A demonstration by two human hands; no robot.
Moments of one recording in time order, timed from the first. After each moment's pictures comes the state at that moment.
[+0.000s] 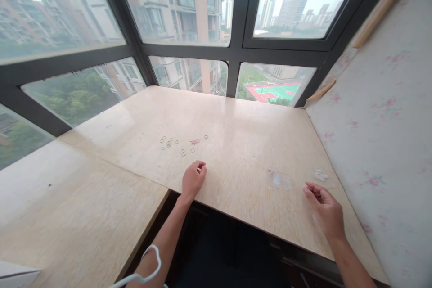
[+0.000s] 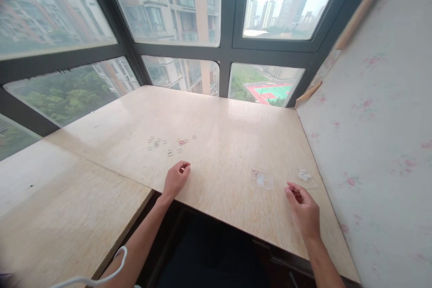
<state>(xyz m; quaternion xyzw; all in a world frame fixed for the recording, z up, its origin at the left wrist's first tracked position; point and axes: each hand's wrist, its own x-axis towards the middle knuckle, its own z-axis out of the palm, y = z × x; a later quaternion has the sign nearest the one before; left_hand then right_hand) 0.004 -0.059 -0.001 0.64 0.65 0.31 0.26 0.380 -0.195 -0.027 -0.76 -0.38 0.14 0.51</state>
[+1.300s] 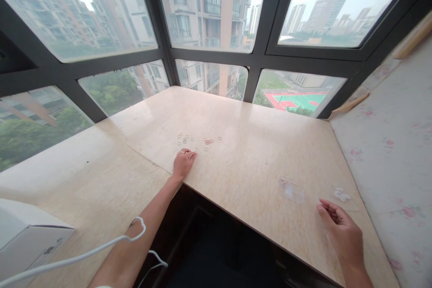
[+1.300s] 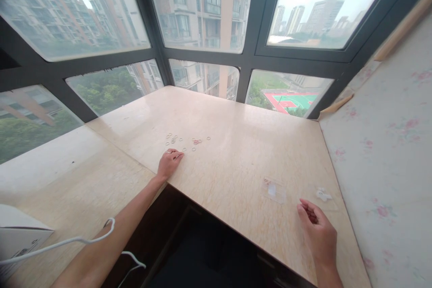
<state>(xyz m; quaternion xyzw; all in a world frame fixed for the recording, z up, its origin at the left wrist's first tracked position) -0.086 -0.012 -0.020 0.69 0.67 0.28 0.07 0.381 -0.196 -0.025 -0.79 -0.38 0.15 0.46</state>
